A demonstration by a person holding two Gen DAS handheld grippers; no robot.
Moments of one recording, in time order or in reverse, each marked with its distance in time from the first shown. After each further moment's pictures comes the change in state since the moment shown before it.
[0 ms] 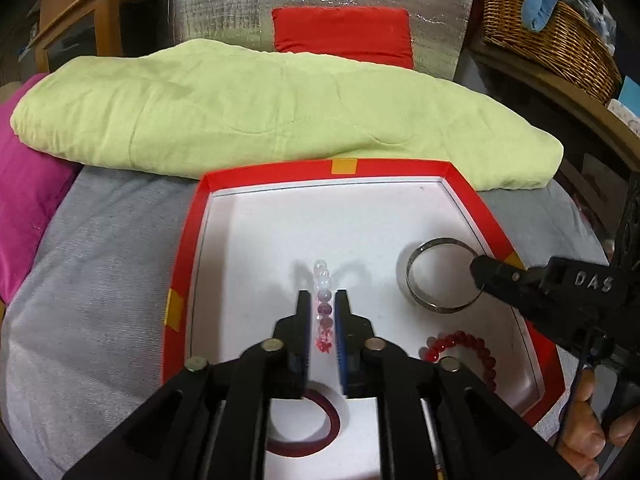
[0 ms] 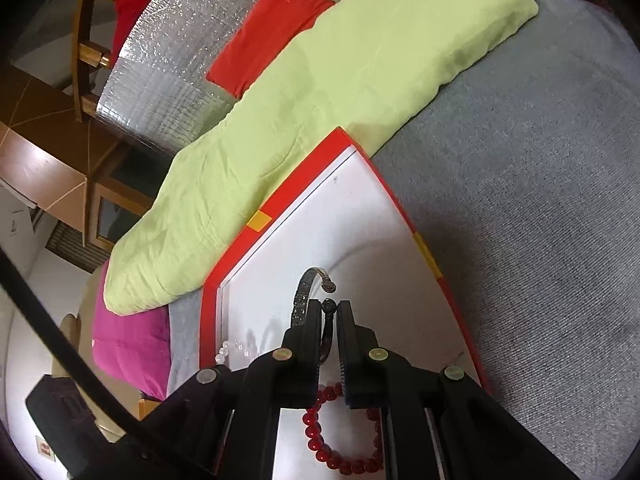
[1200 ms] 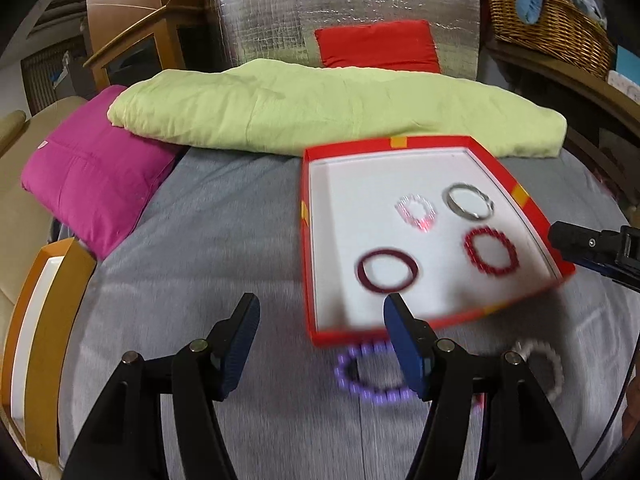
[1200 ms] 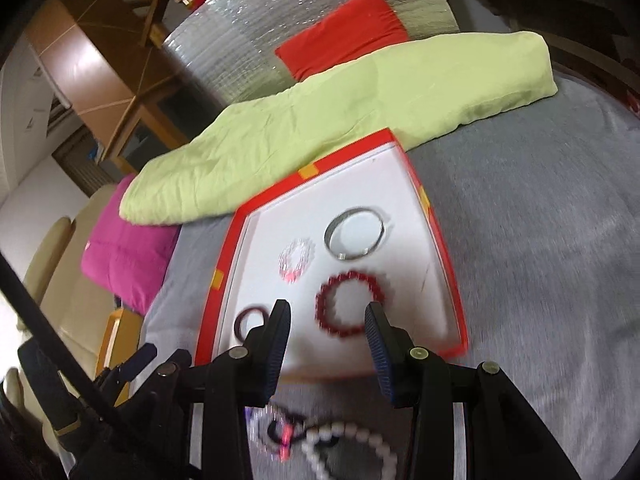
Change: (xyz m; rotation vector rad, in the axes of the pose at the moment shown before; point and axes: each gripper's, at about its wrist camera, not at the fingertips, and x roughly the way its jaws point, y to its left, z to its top) left arm -0.108 0.029 -0.087 0.049 -0.056 0.200; right arm -0.093 0.033 -0.082 -0.342 0.011 -0.063
